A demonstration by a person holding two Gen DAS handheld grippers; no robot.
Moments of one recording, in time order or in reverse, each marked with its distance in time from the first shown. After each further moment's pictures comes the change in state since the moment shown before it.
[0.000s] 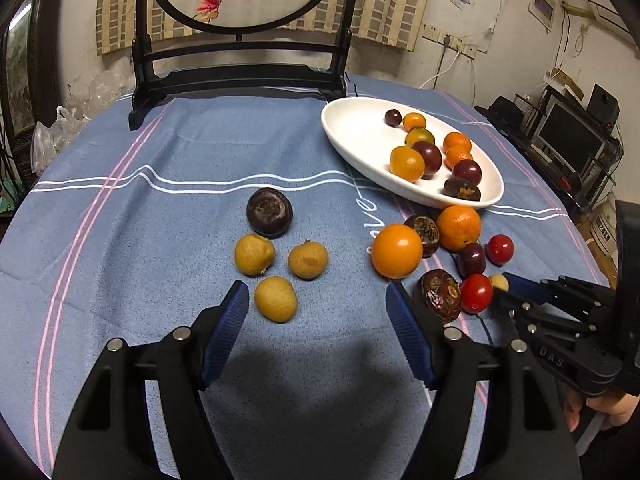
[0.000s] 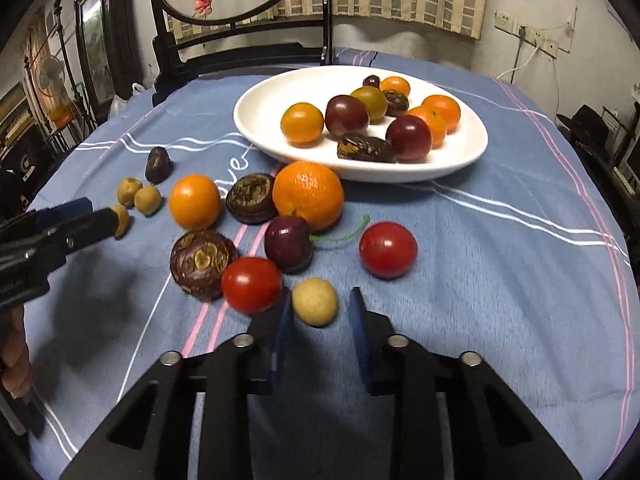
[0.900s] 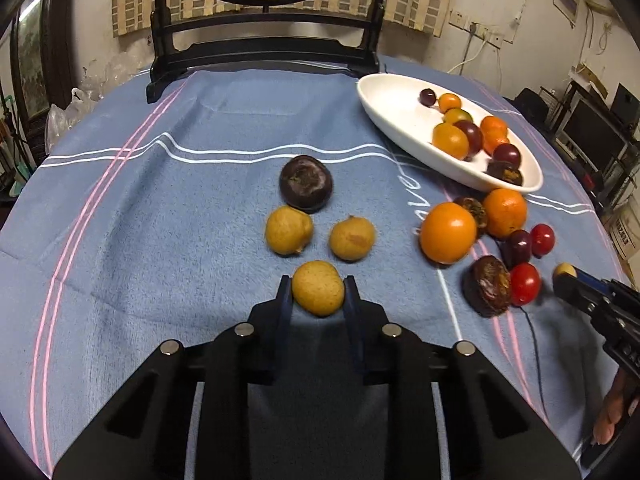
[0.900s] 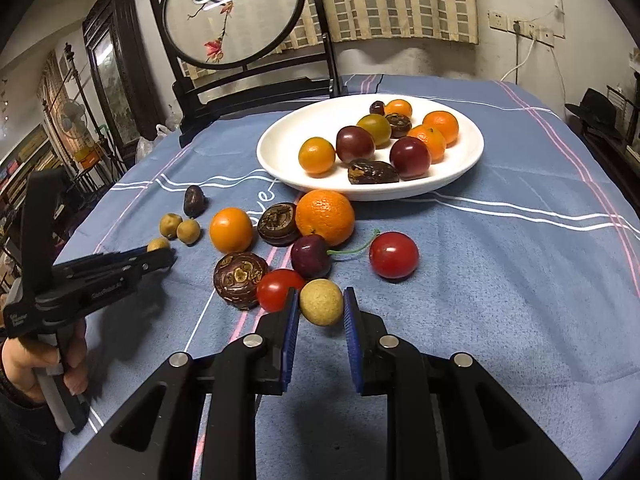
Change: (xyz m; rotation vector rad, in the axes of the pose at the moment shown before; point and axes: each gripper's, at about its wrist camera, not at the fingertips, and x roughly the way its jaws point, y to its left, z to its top) left arm 0.019 0.015 -0.010 -0.035 0.056 0.064; right arm -0.027 -0.014 -0.007 0.092 -0.099 0.136
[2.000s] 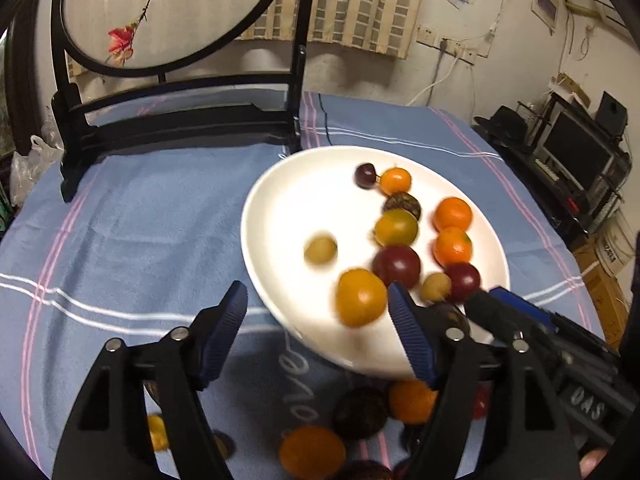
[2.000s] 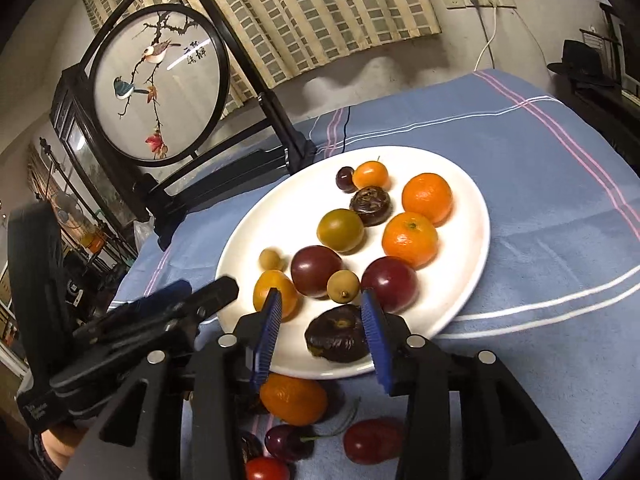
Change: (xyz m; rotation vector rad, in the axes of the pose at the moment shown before) left arm 0.042 -0.083 0.114 0.045 -0.066 -0.082; right arm 0.043 -0.055 0.093 0.257 -0.091 0.082
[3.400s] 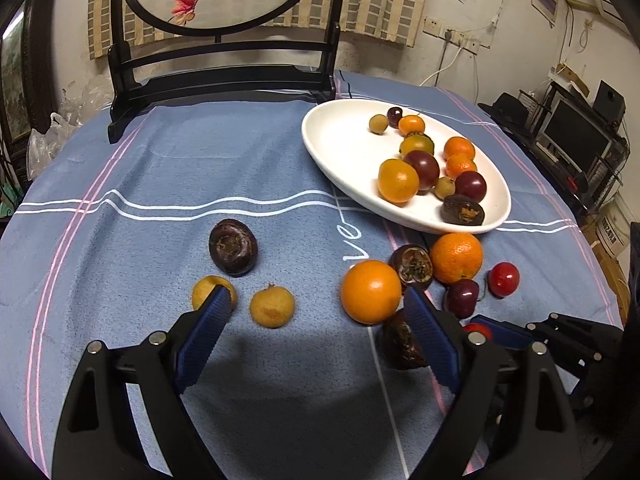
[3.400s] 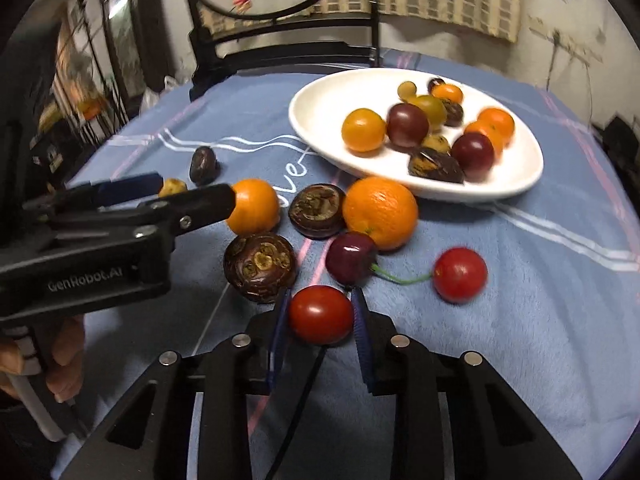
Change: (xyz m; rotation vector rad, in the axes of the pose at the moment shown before) left arm -0.049 0.034 -0.081 -0.003 0.024 0.034; right arm -0.009 0.064 -0.097 -0.346 0.221 -0.100
